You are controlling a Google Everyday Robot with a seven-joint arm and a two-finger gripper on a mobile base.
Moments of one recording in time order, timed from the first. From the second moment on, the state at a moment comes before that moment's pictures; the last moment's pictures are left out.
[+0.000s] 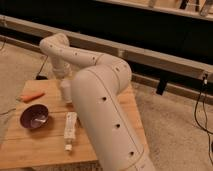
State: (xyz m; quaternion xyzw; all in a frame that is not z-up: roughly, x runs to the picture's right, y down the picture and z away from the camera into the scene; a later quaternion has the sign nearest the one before) arm -0.227 -0.013 0.844 -0.33 0.17 0.47 0.80
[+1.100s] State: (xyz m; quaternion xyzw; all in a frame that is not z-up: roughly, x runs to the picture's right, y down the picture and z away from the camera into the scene) arm -0.234 0.005 0.855 -0.33 0.18 0.46 0.81
